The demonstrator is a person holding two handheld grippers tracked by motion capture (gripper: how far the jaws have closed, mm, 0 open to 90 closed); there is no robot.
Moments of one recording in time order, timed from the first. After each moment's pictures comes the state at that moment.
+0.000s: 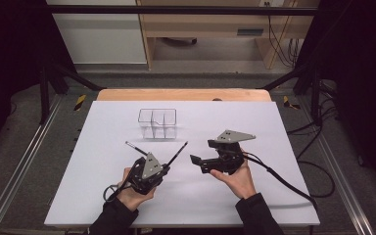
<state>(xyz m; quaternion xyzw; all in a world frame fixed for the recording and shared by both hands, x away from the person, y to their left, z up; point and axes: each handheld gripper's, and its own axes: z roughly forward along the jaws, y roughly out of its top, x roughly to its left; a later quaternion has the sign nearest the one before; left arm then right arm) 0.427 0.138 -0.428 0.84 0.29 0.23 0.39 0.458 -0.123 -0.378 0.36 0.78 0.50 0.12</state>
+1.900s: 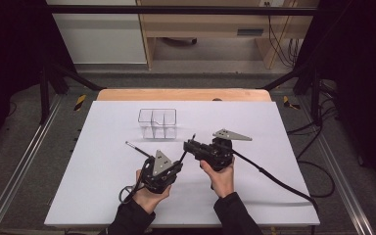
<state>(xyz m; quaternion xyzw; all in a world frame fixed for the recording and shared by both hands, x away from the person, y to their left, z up) 0.421 0.104 -0.420 0.80 0.34 0.21 0.44 0.468 -0.101 -0.393 0.43 0.68 0.60 0.04</state>
